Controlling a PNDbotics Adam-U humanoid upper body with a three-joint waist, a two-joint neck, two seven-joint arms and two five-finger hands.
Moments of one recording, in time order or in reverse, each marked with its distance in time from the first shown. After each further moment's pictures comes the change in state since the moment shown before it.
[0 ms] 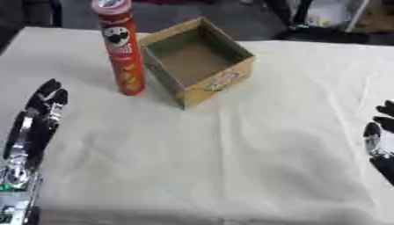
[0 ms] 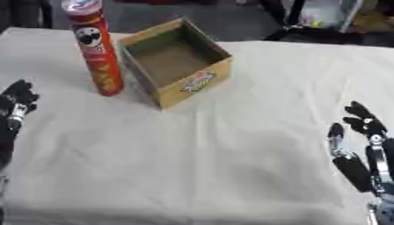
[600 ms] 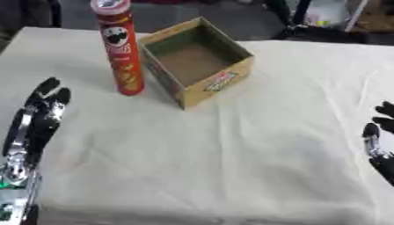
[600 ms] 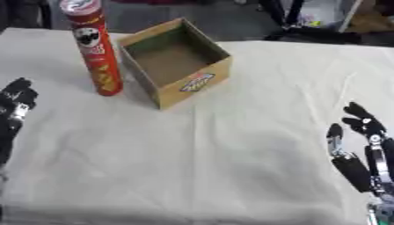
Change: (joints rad) left arm -0.076 0.082 -0.011 0.040 -0.013 0.031 0.036; right arm 0.000 0.000 0.000 0.000 -0.001 -0.003 0.012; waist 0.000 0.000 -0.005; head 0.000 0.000
